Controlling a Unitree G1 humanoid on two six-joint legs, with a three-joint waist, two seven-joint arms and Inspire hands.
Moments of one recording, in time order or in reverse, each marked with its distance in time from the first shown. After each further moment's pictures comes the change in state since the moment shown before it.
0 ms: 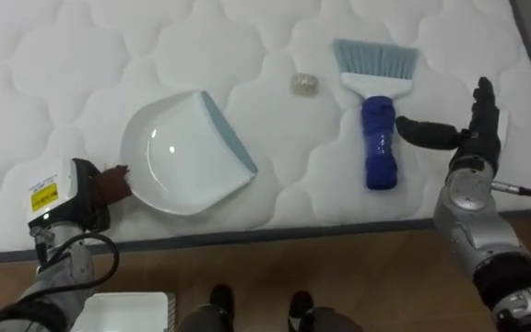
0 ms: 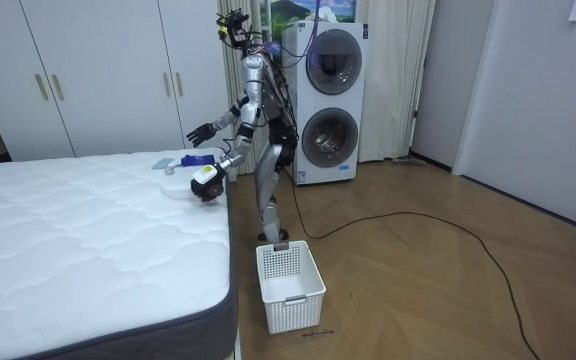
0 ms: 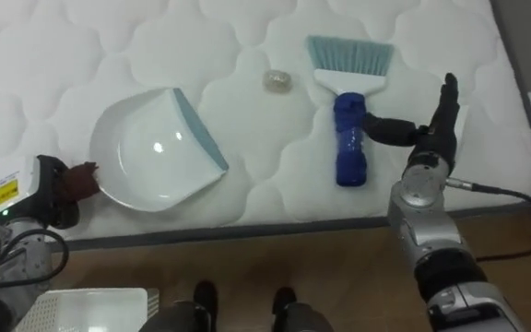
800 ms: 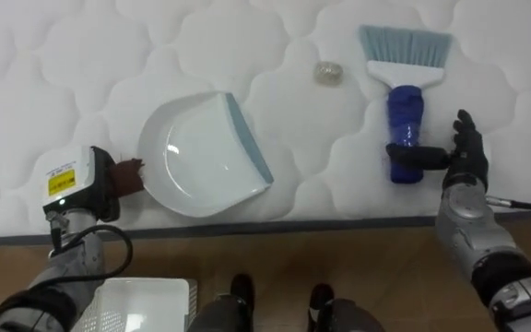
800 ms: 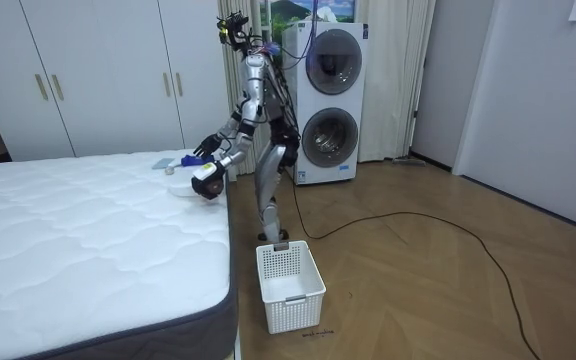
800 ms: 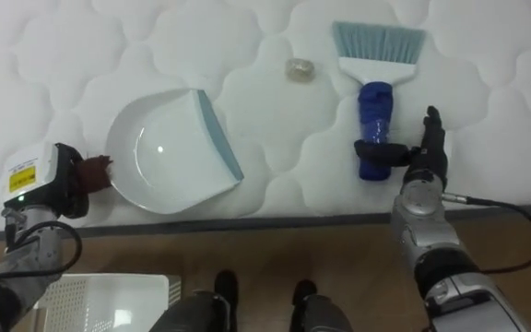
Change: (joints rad) left arm -0.026 -0.027 -0.091 -0.034 0.001 0.072 -0.013; right arm -0.036 0.011 0.050 0.183 0.068 -0.005 0.168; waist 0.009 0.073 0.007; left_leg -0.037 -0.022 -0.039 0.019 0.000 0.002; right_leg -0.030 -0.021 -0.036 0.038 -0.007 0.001
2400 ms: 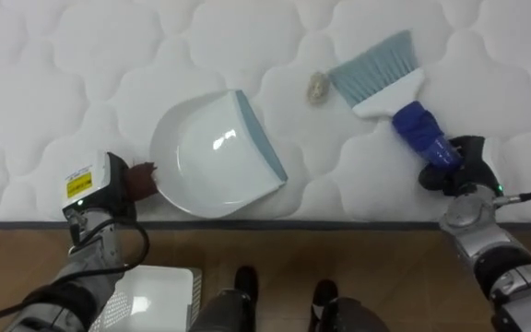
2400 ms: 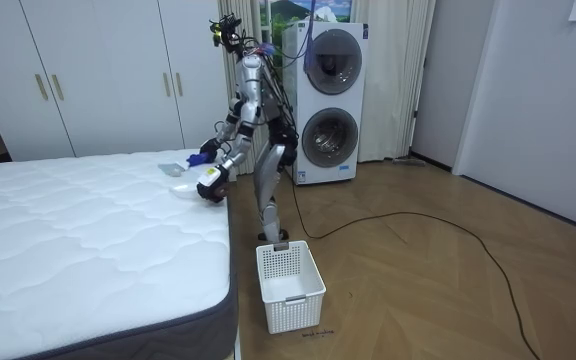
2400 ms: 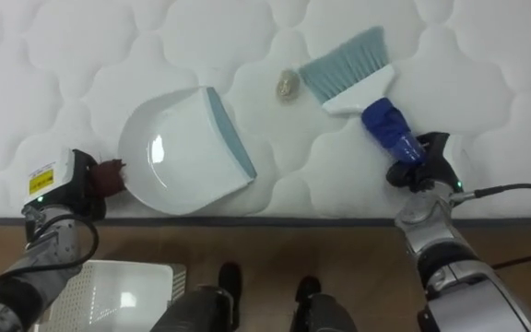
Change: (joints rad) left arm -0.014 -0.042 -0.009 -0.037 -0.049 0.073 -0.073; right arm -0.075 -0.028 0.073 0.232 -0.437 0.143 -0.146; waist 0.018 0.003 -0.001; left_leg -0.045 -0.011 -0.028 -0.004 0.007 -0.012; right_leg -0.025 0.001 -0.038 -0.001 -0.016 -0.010
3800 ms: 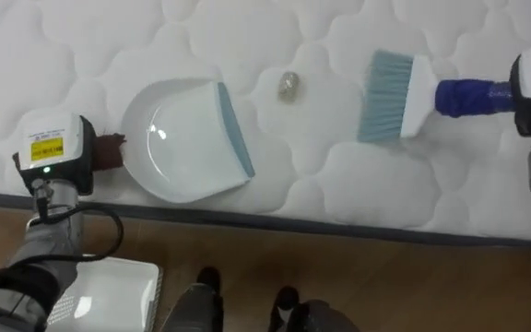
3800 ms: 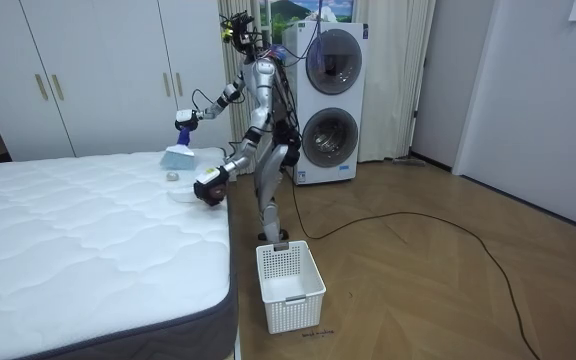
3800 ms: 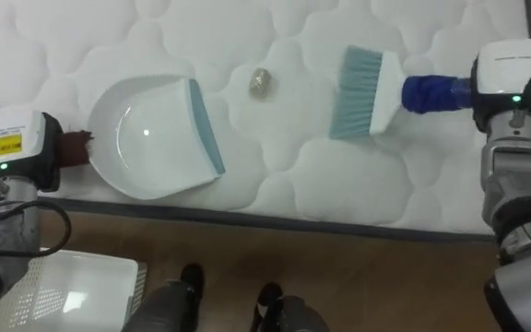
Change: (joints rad) left arm -0.038 0.170 -0.025 -0.067 0.210 0.076 0.052; right arm -0.150 -0.265 0.130 -0.069 -1.003 0.183 -0.073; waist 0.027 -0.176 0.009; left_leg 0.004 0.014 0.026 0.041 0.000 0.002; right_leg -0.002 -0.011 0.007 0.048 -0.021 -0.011
